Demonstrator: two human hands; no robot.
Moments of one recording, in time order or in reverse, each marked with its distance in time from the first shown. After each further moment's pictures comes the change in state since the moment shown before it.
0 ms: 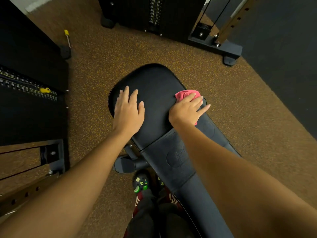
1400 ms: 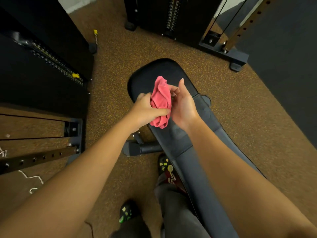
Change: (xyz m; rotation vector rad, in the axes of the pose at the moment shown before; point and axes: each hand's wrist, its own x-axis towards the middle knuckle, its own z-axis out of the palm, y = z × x) left_hand -0.108 0.053 -0.079 -0.598 -0.339 -0.214; right_hand -0.103 0.036 -0.077 1.632 -0.845 -0.181
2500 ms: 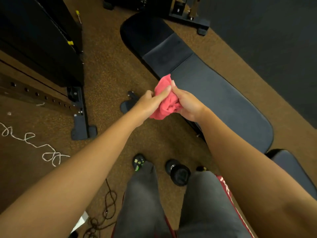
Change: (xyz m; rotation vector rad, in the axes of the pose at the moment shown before) left_hand -0.330 -0.116 0.070 -0.080 -0.135 -0.033; right_hand -0.344 0.164 0.005 -0.404 0.008 0.066
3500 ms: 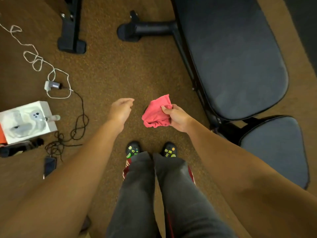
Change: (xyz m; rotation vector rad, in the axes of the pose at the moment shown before) left_hand -0.102 -0.256 0.287 -0.435 0.552 -0.329; right_hand -0.101 0.364 -0.153 -0.004 -0.089 0.415
